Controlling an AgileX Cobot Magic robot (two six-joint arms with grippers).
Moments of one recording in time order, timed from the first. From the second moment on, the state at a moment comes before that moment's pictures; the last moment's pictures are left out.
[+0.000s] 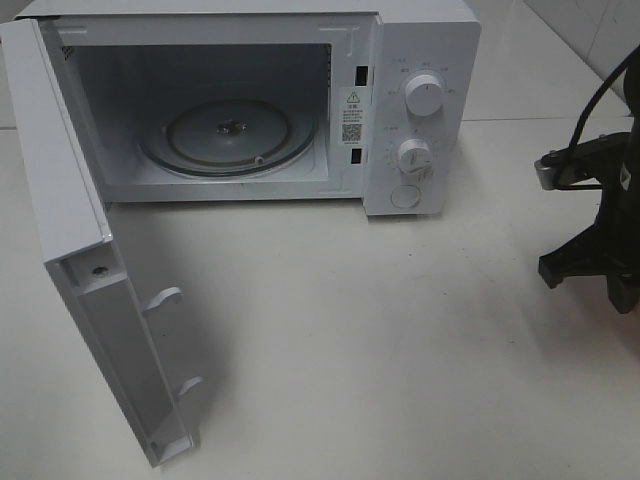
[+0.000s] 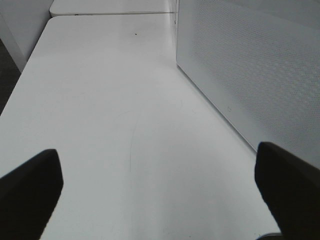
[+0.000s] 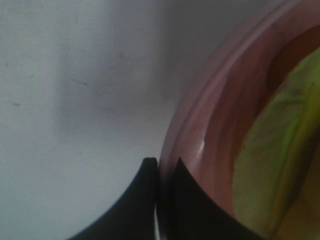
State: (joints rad) left arm 0.02 0.00 -0.50 -0.05 1.04 0.05; right arm 0.24 1.65 -0.90 -0.33 0.84 0.27
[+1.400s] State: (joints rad) left arm 0.02 0.00 -0.50 -0.05 1.04 0.05; right arm 0.79 1.38 -0.70 -0.47 0.91 0.24
